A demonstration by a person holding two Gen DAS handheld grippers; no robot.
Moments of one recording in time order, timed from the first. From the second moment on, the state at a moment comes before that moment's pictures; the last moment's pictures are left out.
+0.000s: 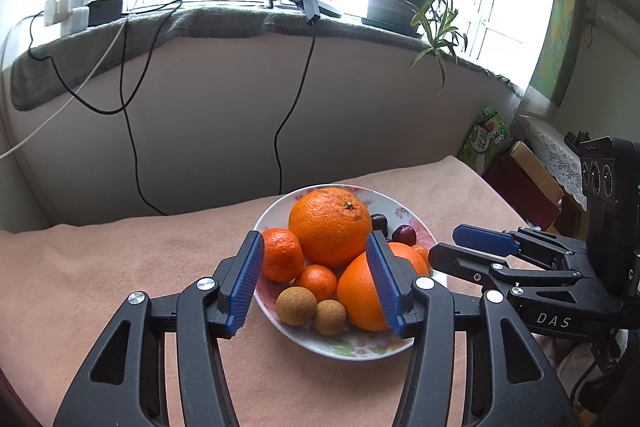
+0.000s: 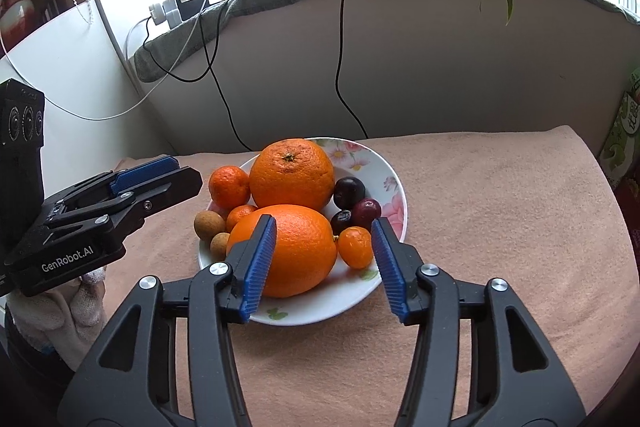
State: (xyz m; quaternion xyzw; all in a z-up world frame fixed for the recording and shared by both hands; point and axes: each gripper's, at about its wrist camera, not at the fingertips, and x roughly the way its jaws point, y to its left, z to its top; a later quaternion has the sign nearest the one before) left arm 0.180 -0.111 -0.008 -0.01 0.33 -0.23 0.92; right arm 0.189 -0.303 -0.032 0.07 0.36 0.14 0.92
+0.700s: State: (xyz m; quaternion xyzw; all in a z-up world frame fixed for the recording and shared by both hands) left arm 0.125 -0.099 0.009 -0.01 0.32 -0.20 0.93; right arm 0.149 -0.302 -0.014 0.04 0.33 0.12 0.93
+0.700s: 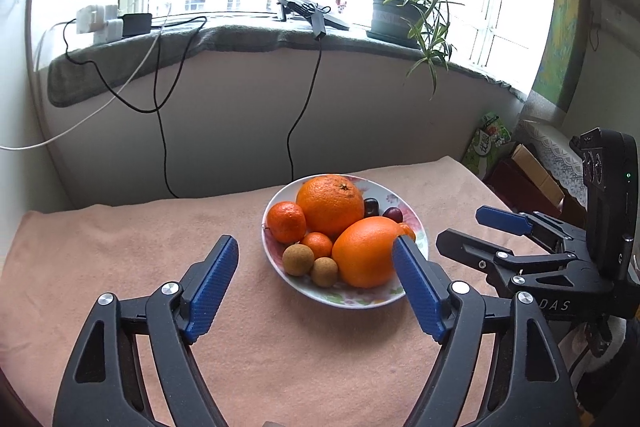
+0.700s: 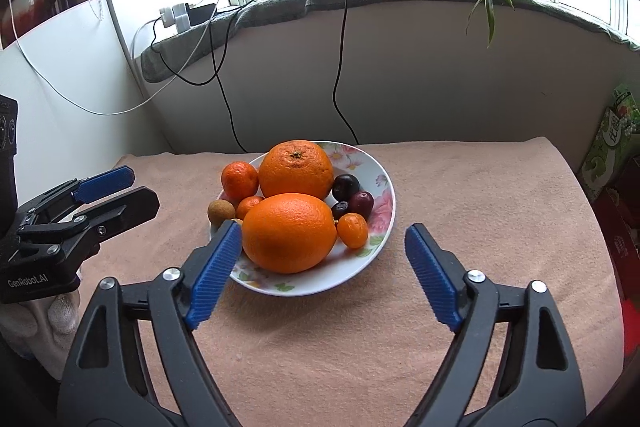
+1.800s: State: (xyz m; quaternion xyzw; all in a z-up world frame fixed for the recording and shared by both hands) left arm 0.050 -0.084 0.015 -0.02 0.31 -0.13 0.94; right arm 0.096 -0.304 -0.013 0.01 0.32 0.08 0.95
